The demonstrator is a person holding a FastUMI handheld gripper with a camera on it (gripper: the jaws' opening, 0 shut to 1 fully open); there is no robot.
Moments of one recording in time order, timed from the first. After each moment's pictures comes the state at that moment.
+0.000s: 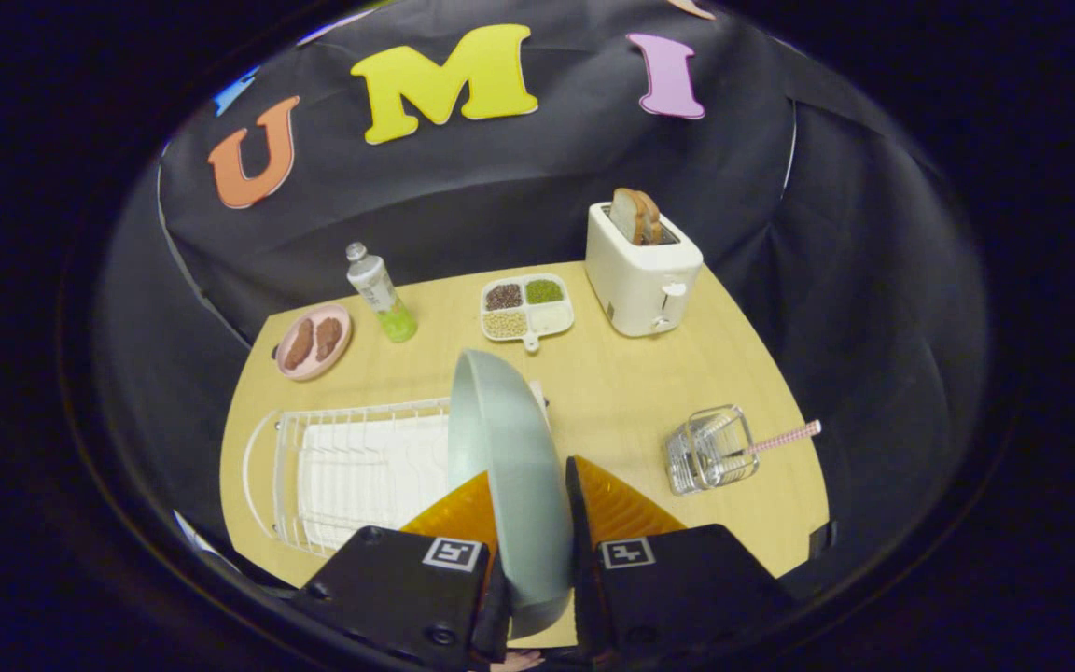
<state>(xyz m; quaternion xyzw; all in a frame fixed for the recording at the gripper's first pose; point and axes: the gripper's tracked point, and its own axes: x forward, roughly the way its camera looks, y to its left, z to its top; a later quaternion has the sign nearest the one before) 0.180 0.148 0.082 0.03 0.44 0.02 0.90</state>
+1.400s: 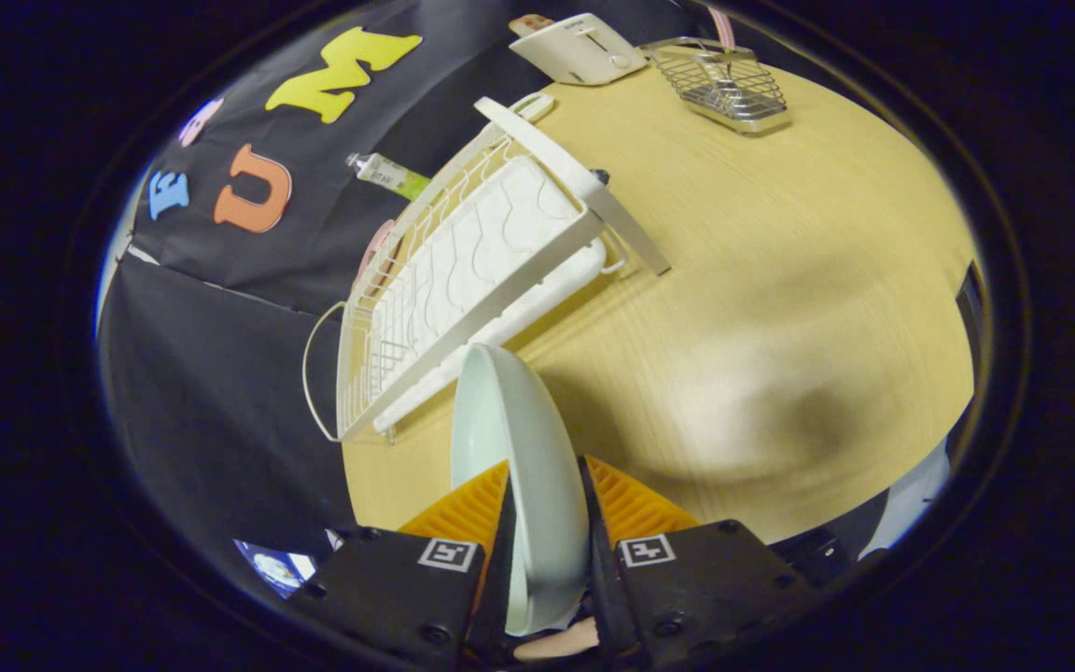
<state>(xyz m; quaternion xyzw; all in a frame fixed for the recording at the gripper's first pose) 0.013 0.188 -0.125 0.29 0.55 0.15 0.77</state>
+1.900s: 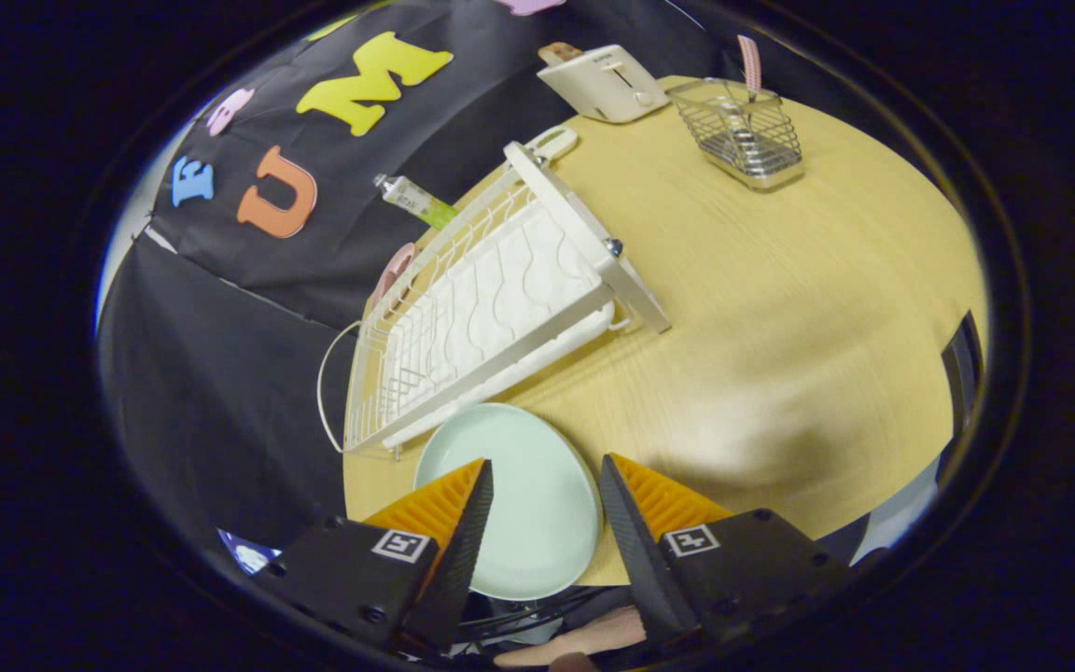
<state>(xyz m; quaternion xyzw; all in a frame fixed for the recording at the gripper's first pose) 0.028 0.164 -0.095 0.24 0.48 0.16 0.83</state>
